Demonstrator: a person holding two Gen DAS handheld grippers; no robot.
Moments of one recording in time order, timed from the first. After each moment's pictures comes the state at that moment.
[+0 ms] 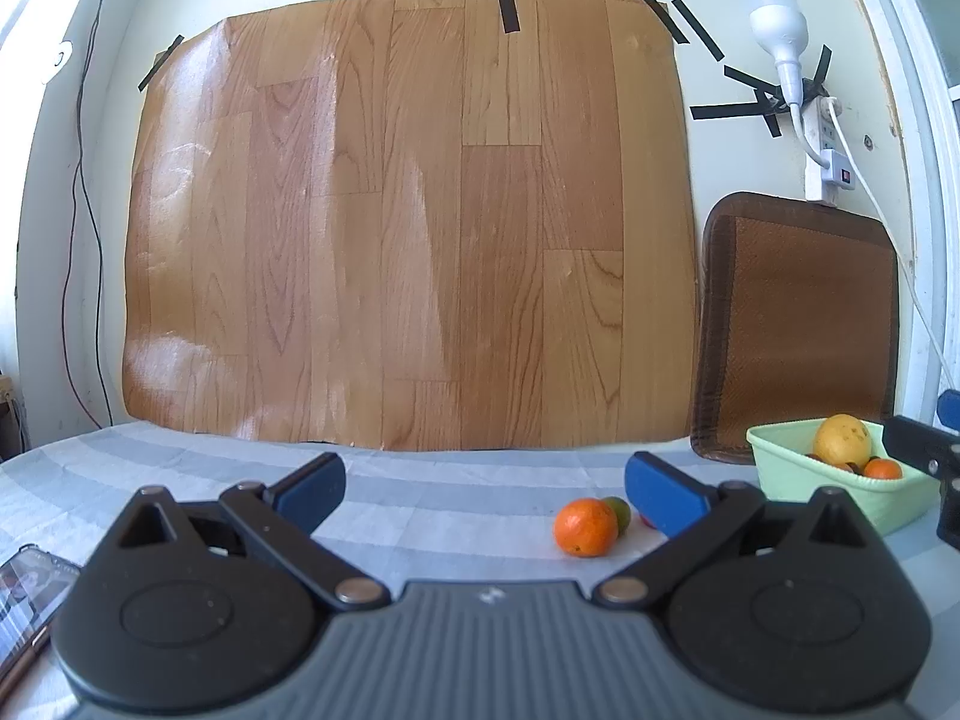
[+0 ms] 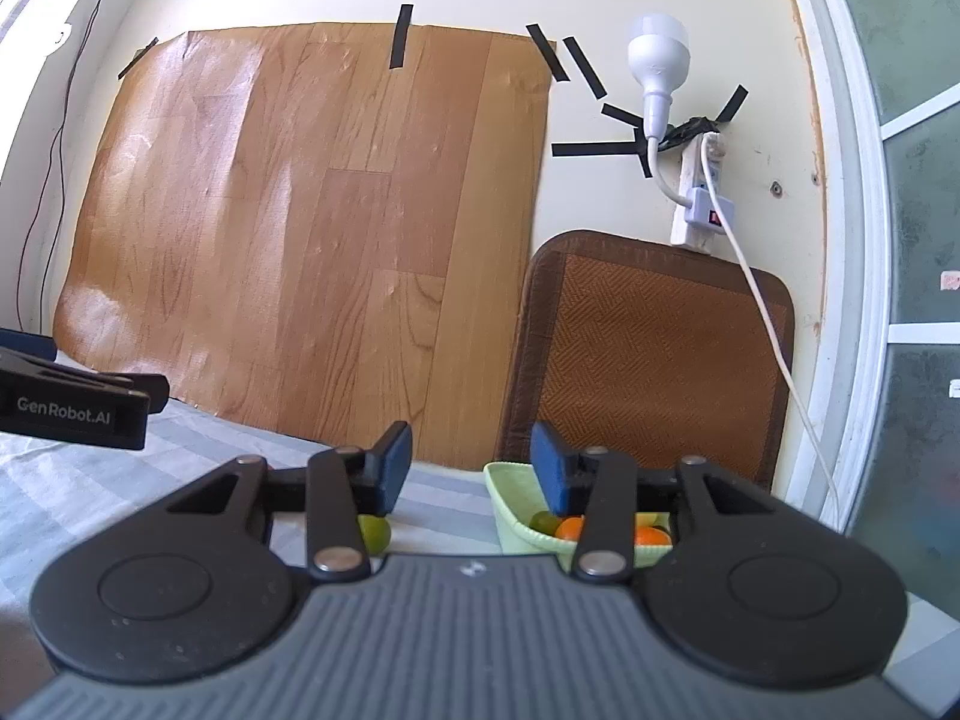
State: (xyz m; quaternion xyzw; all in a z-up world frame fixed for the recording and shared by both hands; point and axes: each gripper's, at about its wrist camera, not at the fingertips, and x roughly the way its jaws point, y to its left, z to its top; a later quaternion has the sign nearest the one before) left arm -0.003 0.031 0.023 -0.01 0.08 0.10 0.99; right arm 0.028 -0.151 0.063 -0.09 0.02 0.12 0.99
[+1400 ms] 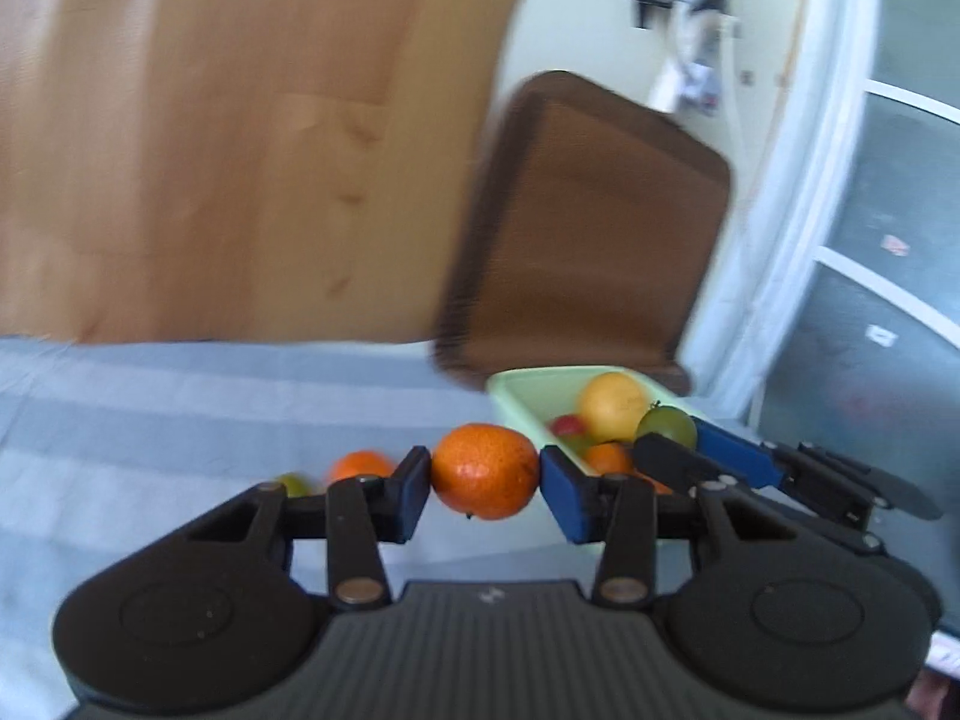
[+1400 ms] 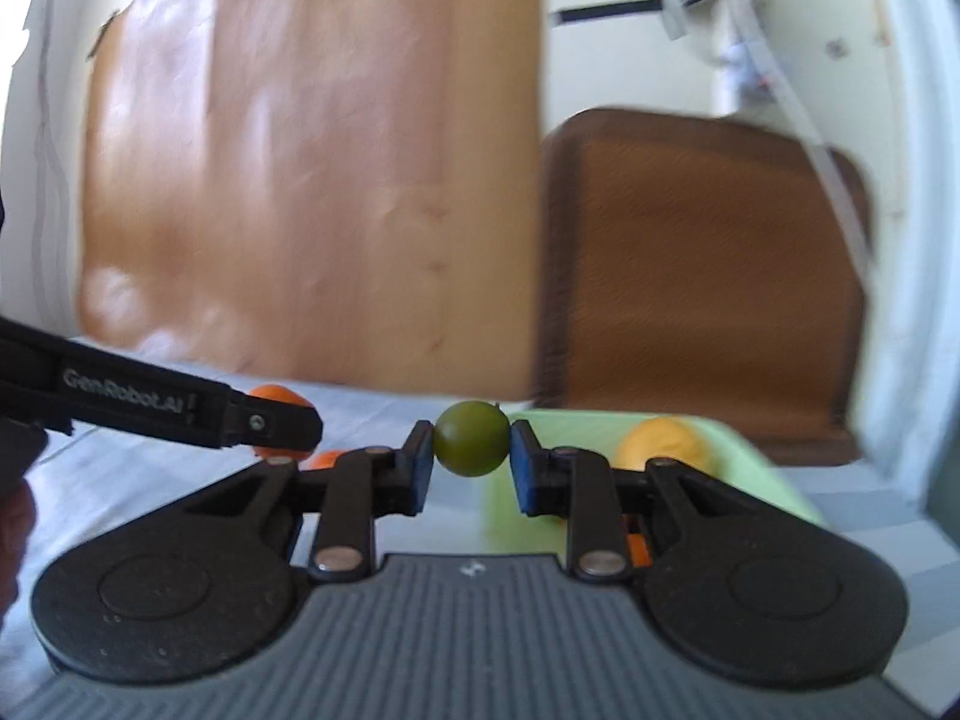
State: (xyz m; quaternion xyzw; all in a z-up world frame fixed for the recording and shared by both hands) left arm 0.123 -0.009 0.053 -0.10 0.25 -0.17 0.95; right arm 0.108 -0.195 0.083 -0.04 0.14 0.17 0.97
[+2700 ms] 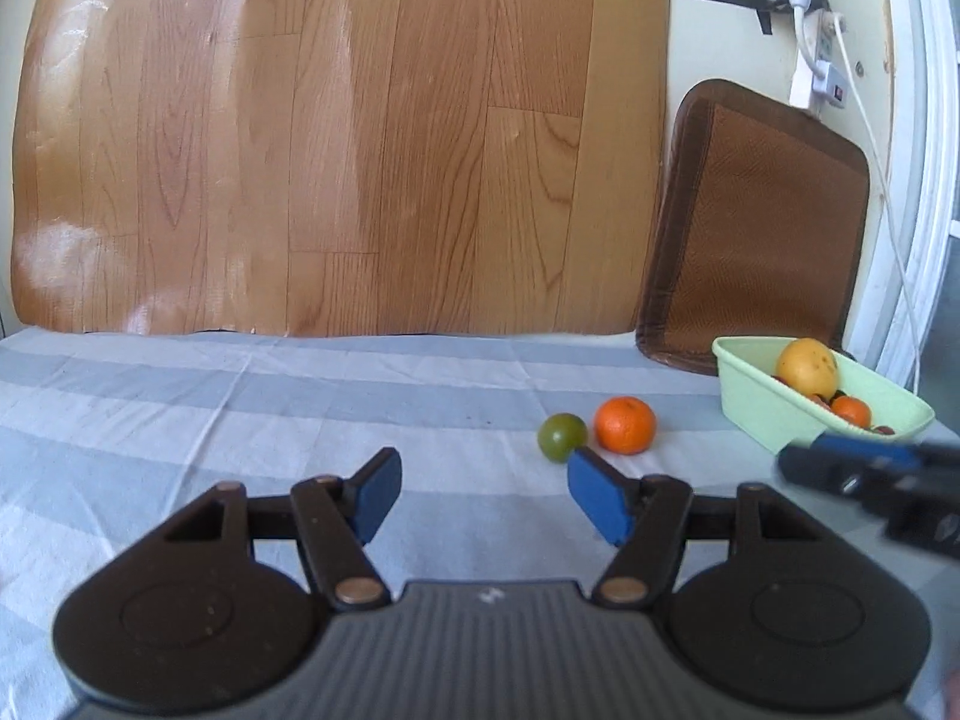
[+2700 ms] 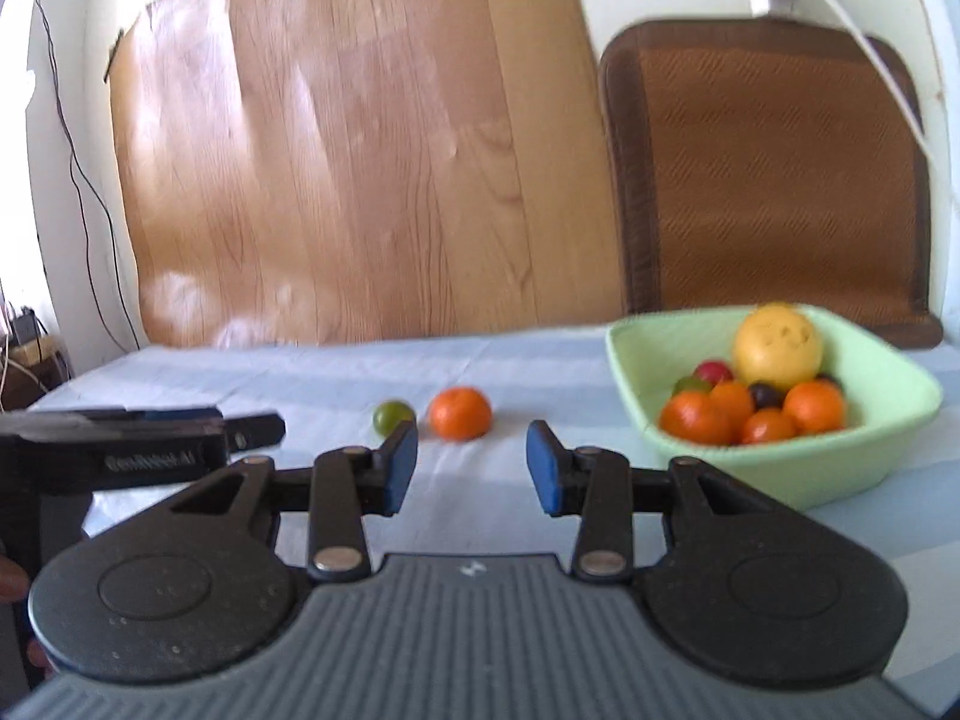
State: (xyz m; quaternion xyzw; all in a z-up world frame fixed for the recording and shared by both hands) left arm 0.069 0.061 0.014 -0.05 0.22 0.00 0.97; right arm 0.107 -0.160 0.052 0.03 0.23 0.25 0.94
